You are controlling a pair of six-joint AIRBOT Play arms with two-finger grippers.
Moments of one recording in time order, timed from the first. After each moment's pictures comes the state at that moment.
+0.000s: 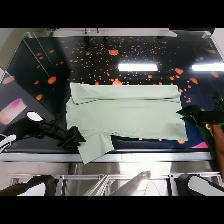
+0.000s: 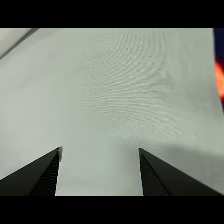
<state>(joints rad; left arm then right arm) 0.03 -1.34 0.56 0.80 -1.23 -1.30 -0.61 -1.26 0.70 -0.69 1.15 1.00</state>
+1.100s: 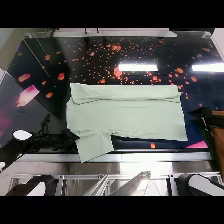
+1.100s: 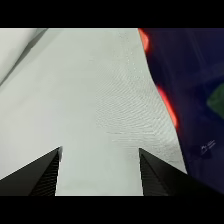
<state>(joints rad) 0.11 -1.05 0.28 0.68 -0.93 -1.27 -0.76 -1.25 0.70 -0.68 1.20 0.99</state>
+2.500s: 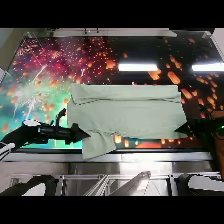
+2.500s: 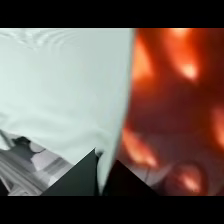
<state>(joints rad) 0.09 -1.24 0.45 0.40 -1.21 -1.03 -0.63 -1.48 0.75 -0.85 1.35 0.92</state>
